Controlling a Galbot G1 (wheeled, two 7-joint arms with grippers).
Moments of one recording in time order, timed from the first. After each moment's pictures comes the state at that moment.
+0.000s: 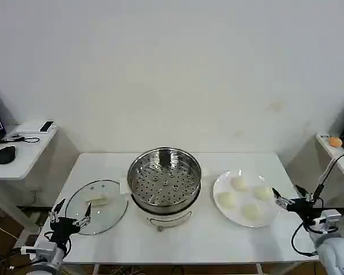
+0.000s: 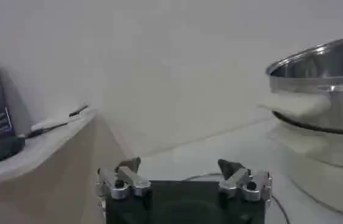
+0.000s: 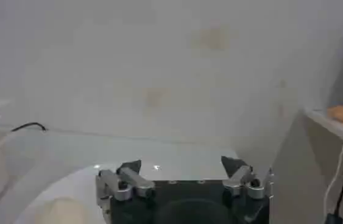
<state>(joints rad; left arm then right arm) 1.57 -1.25 -0.78 -1.98 -0.06 0.12 0.09 -1.35 0.97 0.80 1.76 0.45 -0.25 -0.19</state>
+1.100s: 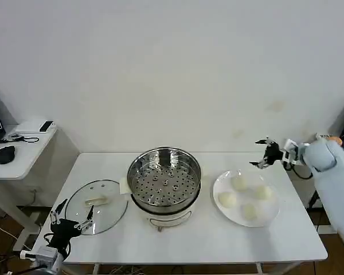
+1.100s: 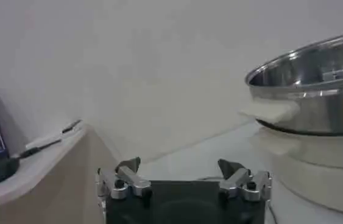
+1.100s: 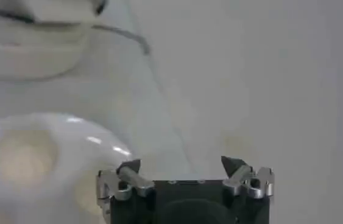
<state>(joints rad) 1.63 -1.31 -0.80 -2.06 0.03 0.11 0.15 -0.26 0.85 0.01 1.11 -0.35 -0.01 -1.13</state>
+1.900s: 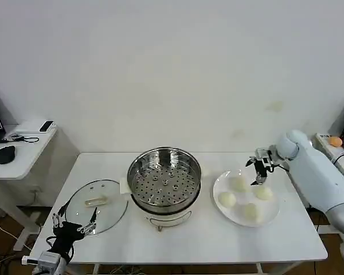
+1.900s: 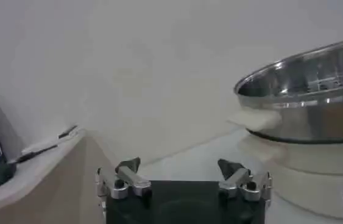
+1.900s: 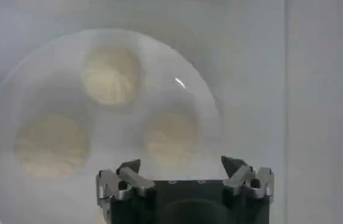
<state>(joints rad) 1.66 -1.34 -0.80 -2.11 0.05 0.11 0.17 -0.16 0.95 -0.21 0.89 -0.51 0.07 -1.22</state>
